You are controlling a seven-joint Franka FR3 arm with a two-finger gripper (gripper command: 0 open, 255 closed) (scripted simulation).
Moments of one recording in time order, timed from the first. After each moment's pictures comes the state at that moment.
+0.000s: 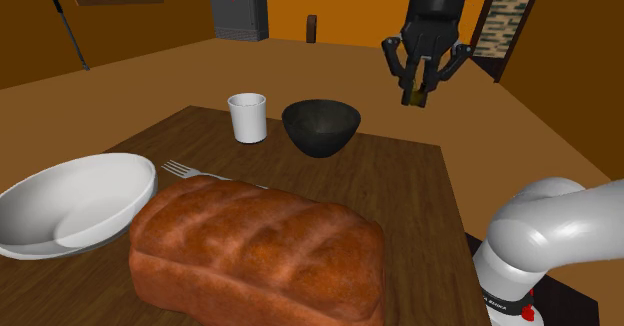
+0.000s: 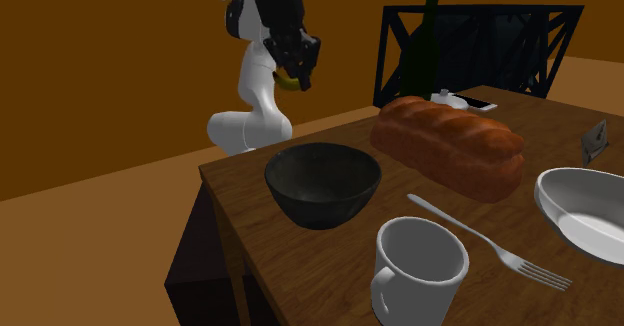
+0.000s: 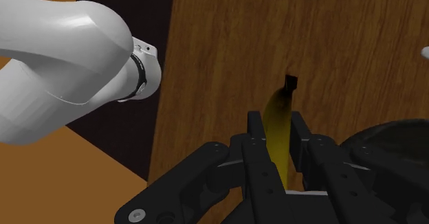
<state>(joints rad) -0.24 -0.77 0.24 -2.02 0.43 1.16 1.01</state>
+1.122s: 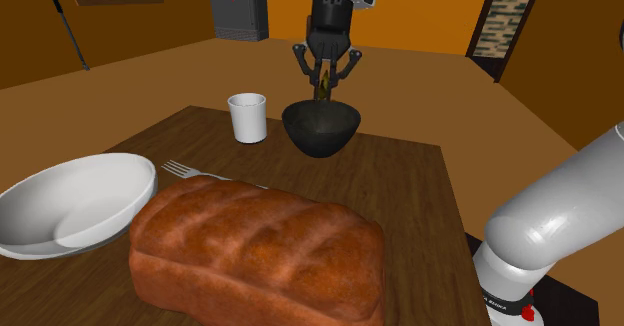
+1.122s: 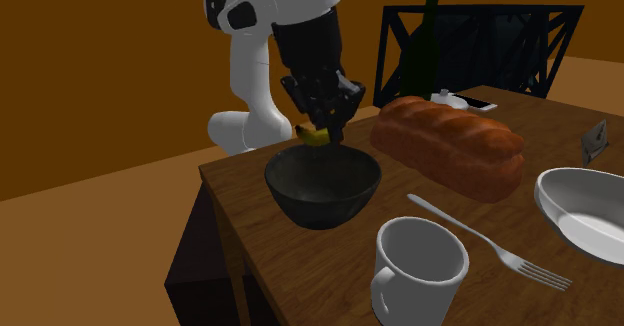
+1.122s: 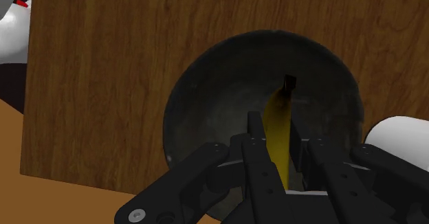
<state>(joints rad) -0.29 -0.29 0.40 -1.75 0.37 1.39 1.08</state>
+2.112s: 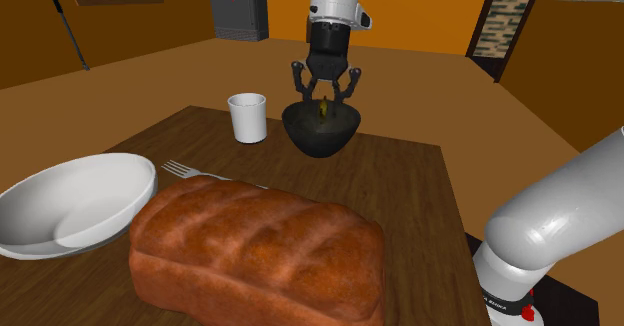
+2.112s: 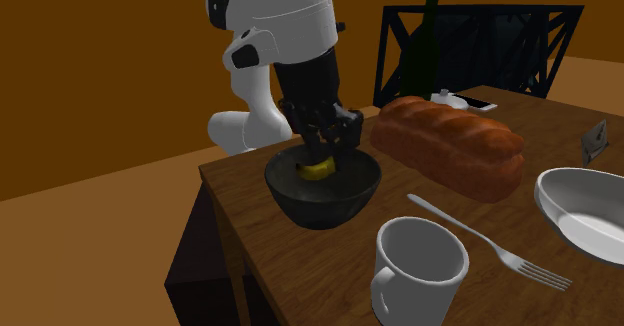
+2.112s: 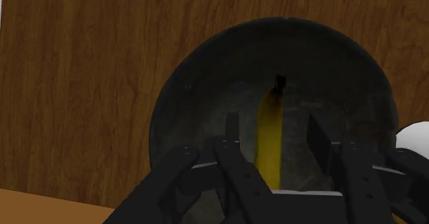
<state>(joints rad) -0.29 -0.32 0.40 -1.88 0.38 1.48 1.04</state>
